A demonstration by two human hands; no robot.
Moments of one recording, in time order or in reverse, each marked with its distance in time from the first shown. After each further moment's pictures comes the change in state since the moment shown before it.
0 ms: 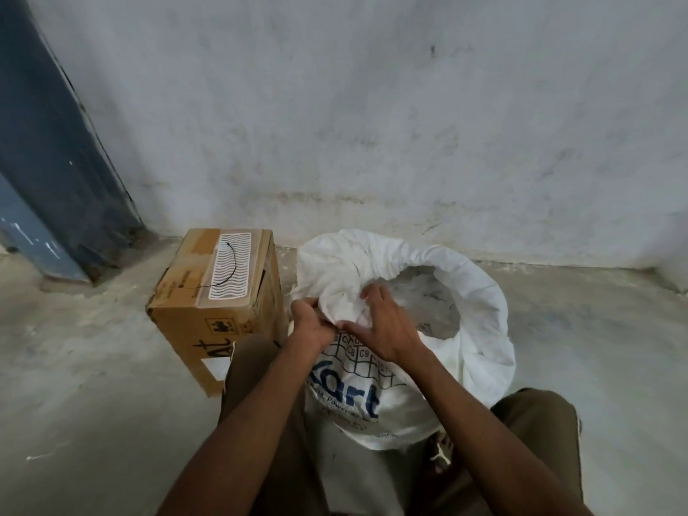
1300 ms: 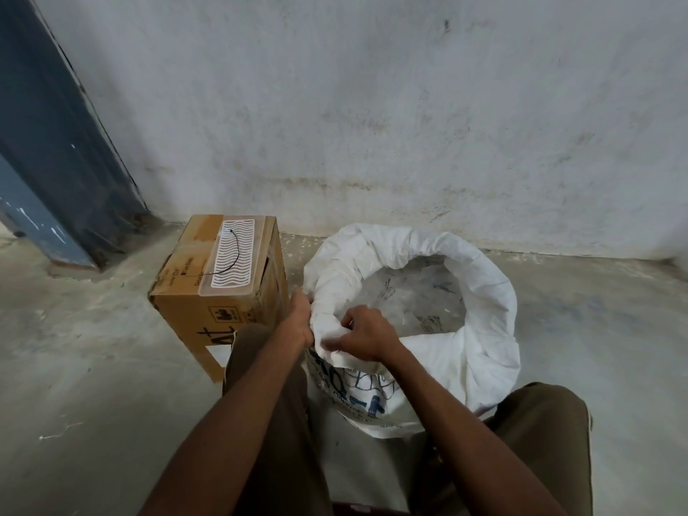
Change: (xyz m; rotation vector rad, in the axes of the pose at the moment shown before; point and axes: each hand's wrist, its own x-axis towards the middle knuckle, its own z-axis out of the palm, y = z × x) left_hand 0.013 0.016 -0.021 0.487 0.270 -0.039; right_hand 0.003 -0.025 0.034 0.140 -0.334 0.231
